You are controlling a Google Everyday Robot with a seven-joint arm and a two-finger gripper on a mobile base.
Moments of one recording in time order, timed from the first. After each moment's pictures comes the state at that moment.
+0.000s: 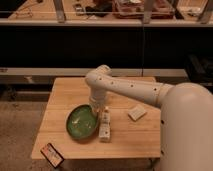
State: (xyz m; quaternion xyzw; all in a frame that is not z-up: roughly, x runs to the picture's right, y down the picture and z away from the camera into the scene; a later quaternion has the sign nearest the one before) arm -0.058 0.133 0.806 -0.20 -0.34 -0.73 0.55
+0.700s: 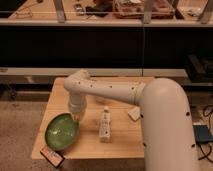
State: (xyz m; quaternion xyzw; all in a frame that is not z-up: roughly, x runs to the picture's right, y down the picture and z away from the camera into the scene) arm -0.169 0.151 0.804 -0.15 -0.40 -0.76 0.49
